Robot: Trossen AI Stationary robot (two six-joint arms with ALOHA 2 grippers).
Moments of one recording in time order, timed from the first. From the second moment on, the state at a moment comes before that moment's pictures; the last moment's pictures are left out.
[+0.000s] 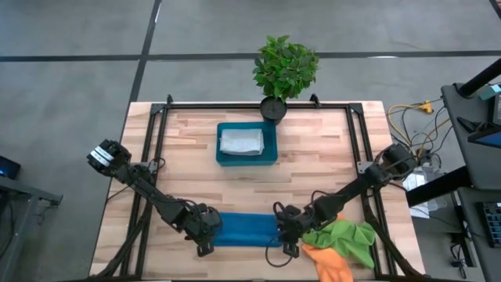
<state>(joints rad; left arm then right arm) -0.66 1.62 0.86 -0.30 -0.07 -0.99 0.55 1.80 0.99 -0.08 0.01 0.82</state>
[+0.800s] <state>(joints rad) -0.65 1.62 0.86 -0.29 -0.05 -0.97 0.55 1.86 1.03 -0.16 0.07 0.75</state>
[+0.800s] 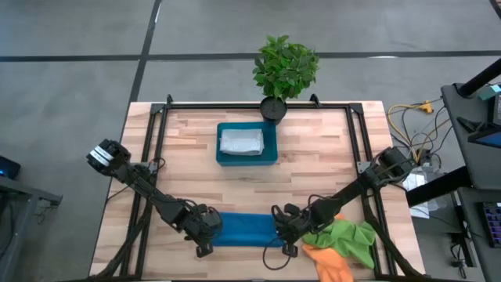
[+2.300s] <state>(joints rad) -0.65 1.58 0.86 -0.33 -0.06 -0.94 0.56 1.93 1.21 -0.35 0.24 0.52</state>
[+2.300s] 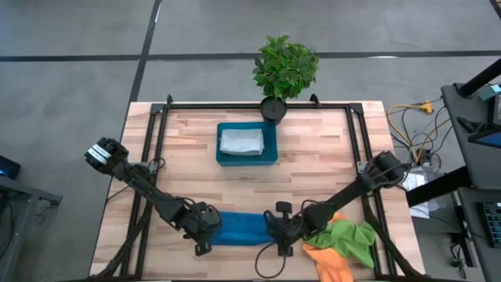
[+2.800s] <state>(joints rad) -0.64 1.55 0.86 -0.35 -0.06 -0.90 0.56 1.90 1.18 -0.35 0.23 0.52</state>
